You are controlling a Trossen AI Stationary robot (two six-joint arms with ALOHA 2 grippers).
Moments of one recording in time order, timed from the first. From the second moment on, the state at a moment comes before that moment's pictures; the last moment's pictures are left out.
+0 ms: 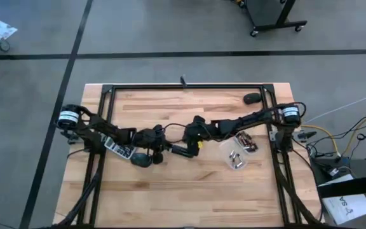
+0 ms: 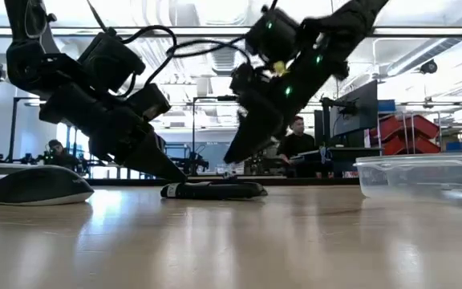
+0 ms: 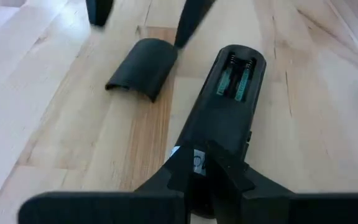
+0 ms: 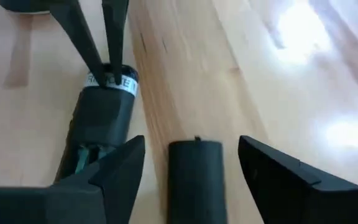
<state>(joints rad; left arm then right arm) 0.00 1.64 0.40 0.65 -0.04 -0.09 -0.05 1.79 1.05 -0.03 0.12 0.10</state>
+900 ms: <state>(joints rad) 0.00 1.64 0.40 0.67 -0.04 -0.12 0.19 1.44 1.00 -0.99 0.19 0.14</state>
